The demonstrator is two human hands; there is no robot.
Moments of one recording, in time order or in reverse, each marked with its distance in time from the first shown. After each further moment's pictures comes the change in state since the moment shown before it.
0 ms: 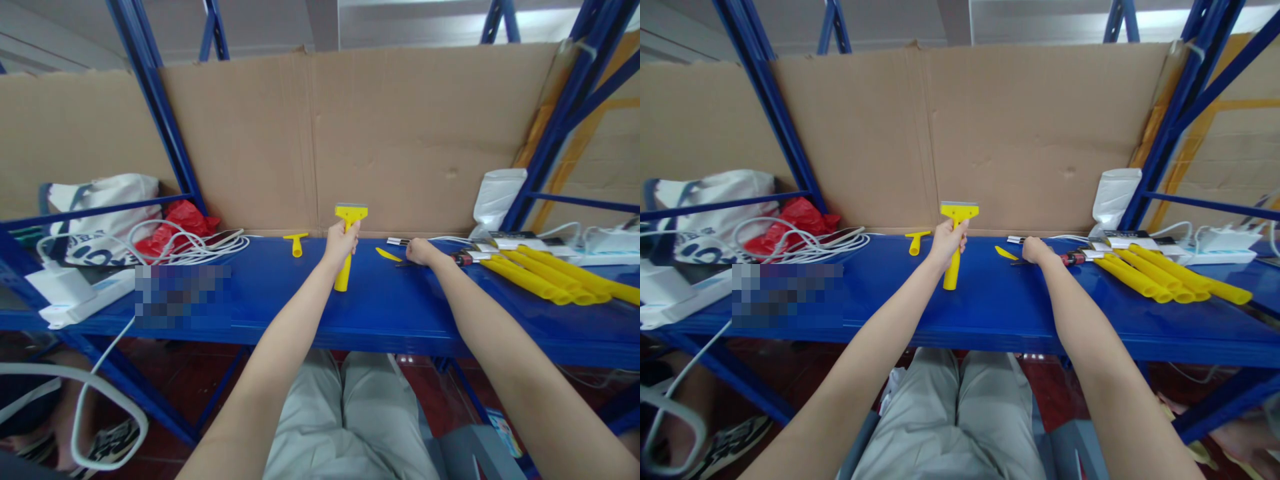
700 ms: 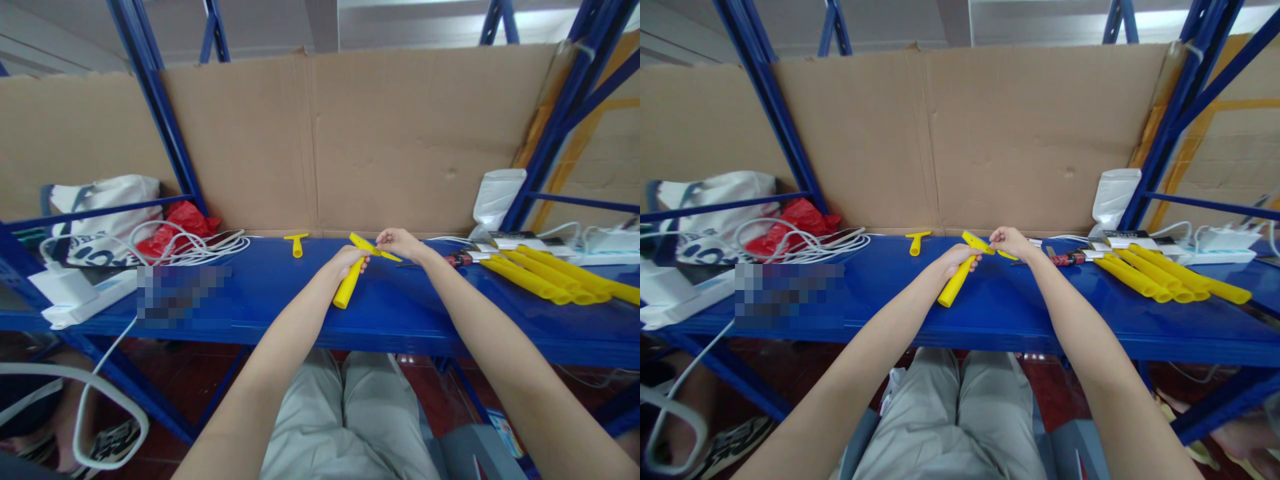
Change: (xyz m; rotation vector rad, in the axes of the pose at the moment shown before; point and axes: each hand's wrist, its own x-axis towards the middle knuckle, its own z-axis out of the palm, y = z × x) left_hand -0.004 -0.015 0.006 0.108 -0.255 -0.492; right_hand -0.024 -0.059 -0.017 0.895 -0.003 -0.231
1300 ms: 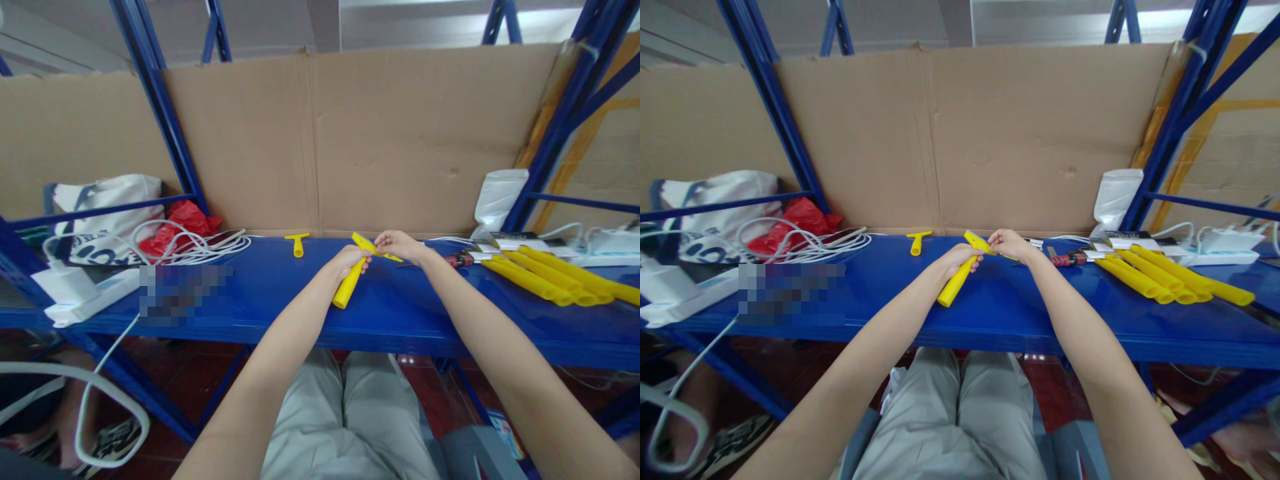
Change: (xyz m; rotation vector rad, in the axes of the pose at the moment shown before) left_hand -0.006 0.002 0.000 -0.014 -0.064 0.012; right_hand -0.001 -0.003 0.005 0.061 -0.061 0.095
